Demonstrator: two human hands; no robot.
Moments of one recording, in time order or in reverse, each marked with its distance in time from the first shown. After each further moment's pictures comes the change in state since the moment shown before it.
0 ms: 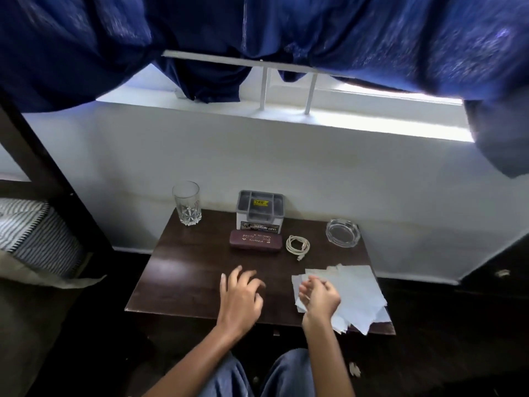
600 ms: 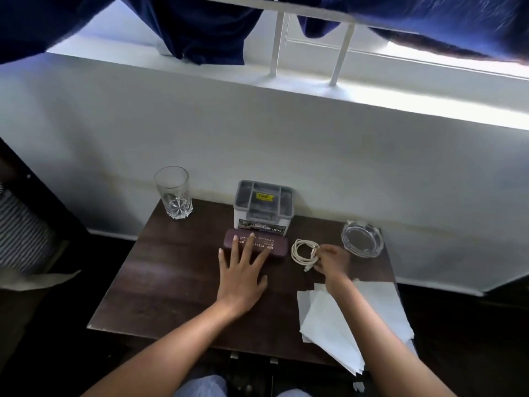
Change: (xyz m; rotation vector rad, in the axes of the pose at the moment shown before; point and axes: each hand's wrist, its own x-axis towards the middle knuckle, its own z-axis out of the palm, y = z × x) left_hand 0.102 -0.023 0.040 0.259 -0.130 -0.002; right_hand 0.150 -0.013 0.067 -0.519 -0.158 -0.069
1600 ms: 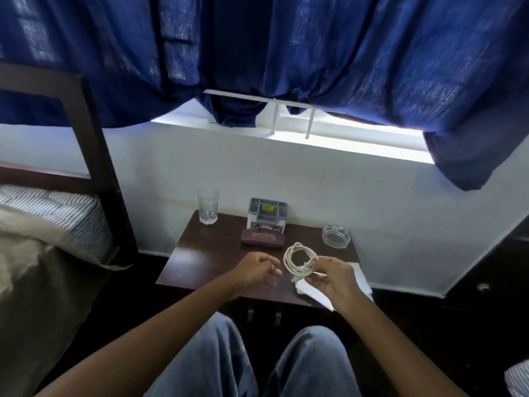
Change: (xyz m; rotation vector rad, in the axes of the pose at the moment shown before) left_hand -0.191 0.035 -0.155 -1.186 -0.313 -0.171; right_hand -0.280 -0.023 -0.110 0.307 -0.350 -0.078
